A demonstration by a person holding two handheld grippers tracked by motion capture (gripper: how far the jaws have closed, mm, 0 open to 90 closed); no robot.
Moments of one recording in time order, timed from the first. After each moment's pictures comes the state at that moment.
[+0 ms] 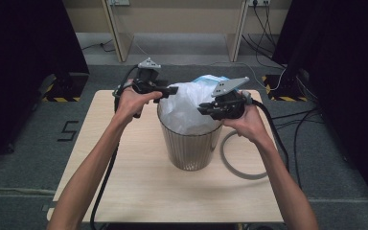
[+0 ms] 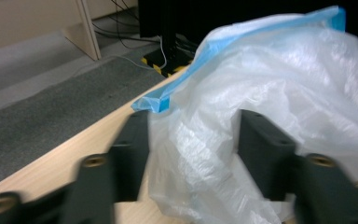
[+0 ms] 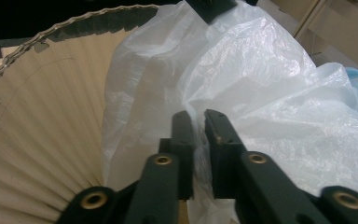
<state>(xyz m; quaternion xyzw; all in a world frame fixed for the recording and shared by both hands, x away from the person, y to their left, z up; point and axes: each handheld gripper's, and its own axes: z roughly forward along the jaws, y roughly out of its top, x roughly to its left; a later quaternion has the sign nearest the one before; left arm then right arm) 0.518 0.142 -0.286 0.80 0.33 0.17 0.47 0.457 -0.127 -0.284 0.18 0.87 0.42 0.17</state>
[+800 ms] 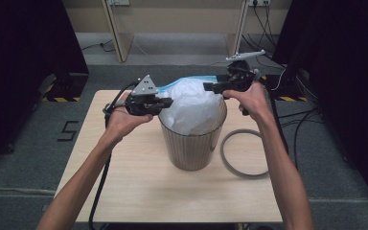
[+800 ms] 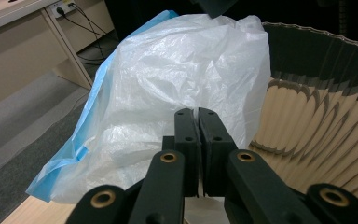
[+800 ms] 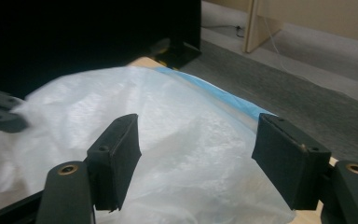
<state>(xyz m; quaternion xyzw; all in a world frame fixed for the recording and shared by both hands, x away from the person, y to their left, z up) 0.446 0.150 -0.282 0.83 0.22 0.22 0.47 0.522 -0.147 -0.260 0.35 0.80 0.46 0.15</state>
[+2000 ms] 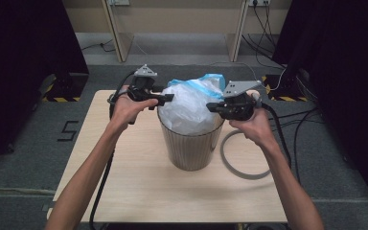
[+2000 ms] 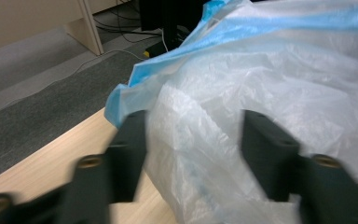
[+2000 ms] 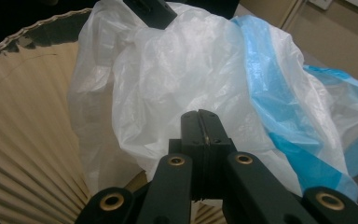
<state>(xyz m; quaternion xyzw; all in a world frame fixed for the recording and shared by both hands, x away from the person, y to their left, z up) 0.496 0.154 -0.291 0.81 0.32 0.18 0.46 0.451 -0.150 -0.284 0.19 0.86 0.44 0.20</state>
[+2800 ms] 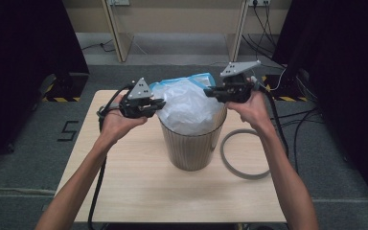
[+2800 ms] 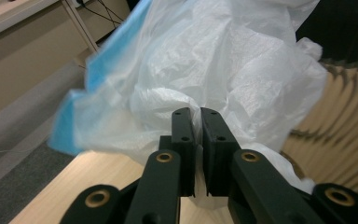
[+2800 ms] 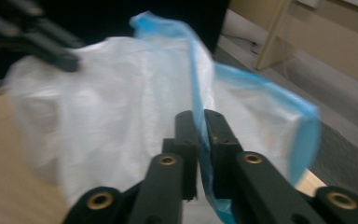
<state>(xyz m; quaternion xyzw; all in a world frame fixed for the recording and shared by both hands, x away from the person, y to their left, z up) 0.436 0.167 -0.287 0.83 0.24 0.25 0.44 0.477 -0.141 -0.262 0.22 0.84 0.46 0.18</state>
